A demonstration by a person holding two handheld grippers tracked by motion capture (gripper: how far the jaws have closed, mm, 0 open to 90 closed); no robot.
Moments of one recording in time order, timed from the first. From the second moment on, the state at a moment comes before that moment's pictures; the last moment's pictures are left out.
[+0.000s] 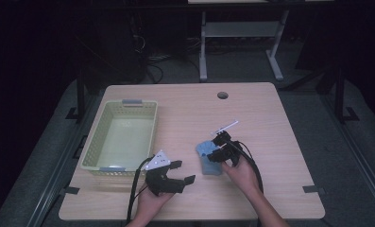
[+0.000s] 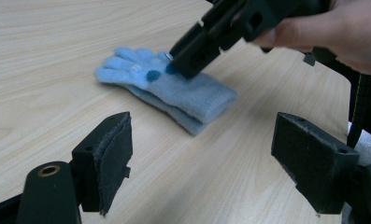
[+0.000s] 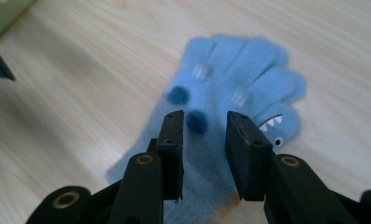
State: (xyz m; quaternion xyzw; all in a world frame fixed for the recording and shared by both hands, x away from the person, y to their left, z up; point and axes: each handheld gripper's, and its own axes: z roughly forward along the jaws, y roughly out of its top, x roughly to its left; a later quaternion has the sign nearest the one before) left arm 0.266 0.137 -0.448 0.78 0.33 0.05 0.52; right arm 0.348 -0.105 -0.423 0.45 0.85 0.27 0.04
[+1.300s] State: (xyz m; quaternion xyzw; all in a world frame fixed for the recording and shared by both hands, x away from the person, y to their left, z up) left arm 0.312 0.106 -0.462 0.75 0.45 -0.07 0.48; right arm 0.327 -0.175 -0.445 0.52 0.75 0.41 -0.05
